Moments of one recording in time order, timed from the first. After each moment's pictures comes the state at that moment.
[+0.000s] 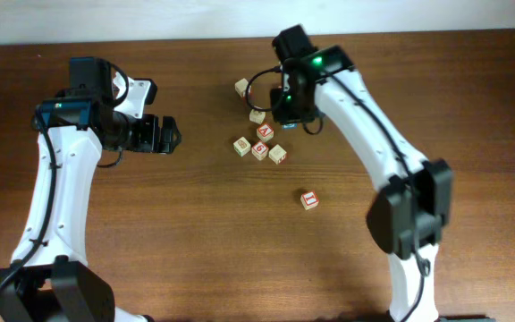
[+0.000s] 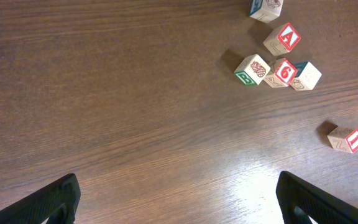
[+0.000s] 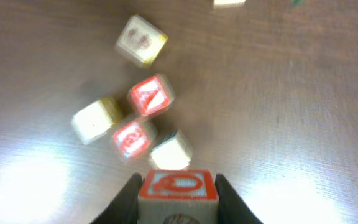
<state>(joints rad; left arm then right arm) 0.05 1.68 1.53 -1.06 0.31 0.16 0.41 2.17 2.10 -1.20 -0.07 0.29</state>
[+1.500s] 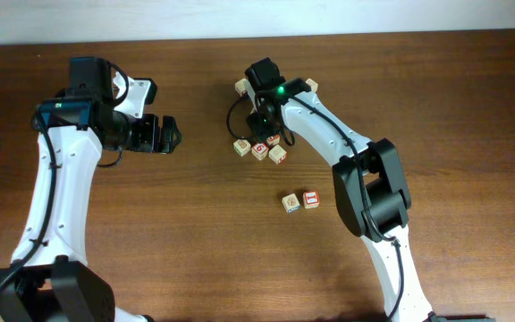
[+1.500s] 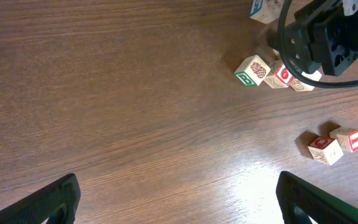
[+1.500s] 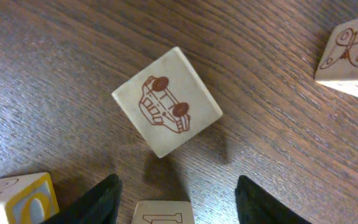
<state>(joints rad) 0.05 1.68 1.53 -1.06 0.31 0.16 0.47 2.41 2.00 -0.83 0.03 -0.04</state>
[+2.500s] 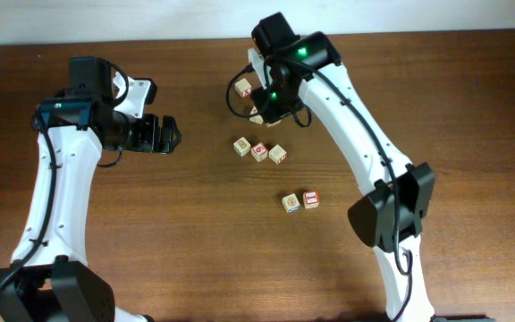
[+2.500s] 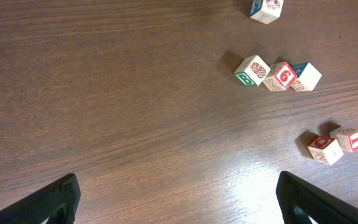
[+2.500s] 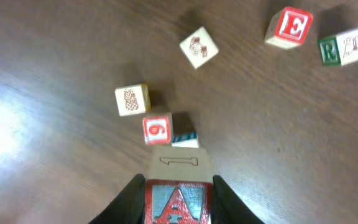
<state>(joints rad) 0.05 1.68 1.53 -1.06 0.31 0.16 0.47 2.29 2.40 -1.41 -0.08 0.00</state>
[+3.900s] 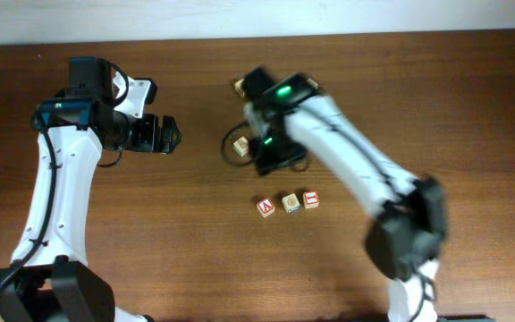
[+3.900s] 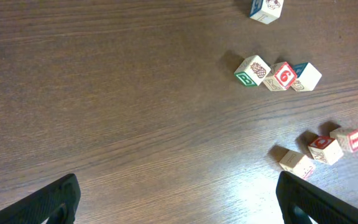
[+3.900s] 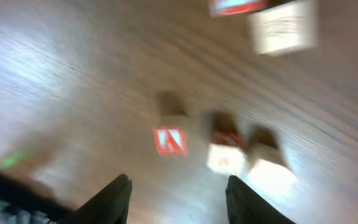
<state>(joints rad) 0.05 1.68 1.53 -1.06 0.31 0.16 0.54 2.04 1.96 -1.42 -0.18 0.15</state>
